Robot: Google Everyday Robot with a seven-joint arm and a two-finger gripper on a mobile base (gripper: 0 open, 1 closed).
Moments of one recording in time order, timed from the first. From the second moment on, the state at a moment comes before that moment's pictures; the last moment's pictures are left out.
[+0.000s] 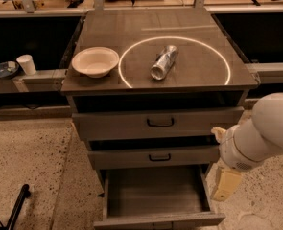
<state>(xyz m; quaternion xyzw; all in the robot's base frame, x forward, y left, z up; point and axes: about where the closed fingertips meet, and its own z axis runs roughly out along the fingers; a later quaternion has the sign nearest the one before) 0.414 -0.207 0.717 -0.61 0.77 0.02 0.16</state>
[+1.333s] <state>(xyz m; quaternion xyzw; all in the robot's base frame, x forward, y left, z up) 0.439 -0.267 0.589 -0.60 0.79 -0.03 0.13</state>
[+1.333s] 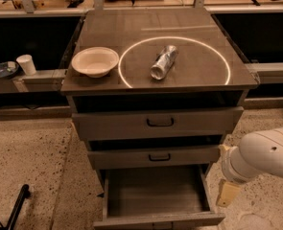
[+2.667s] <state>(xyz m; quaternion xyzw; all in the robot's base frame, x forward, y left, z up) 0.367 -0.212 0.339 -0.65 0.72 0.17 0.13</state>
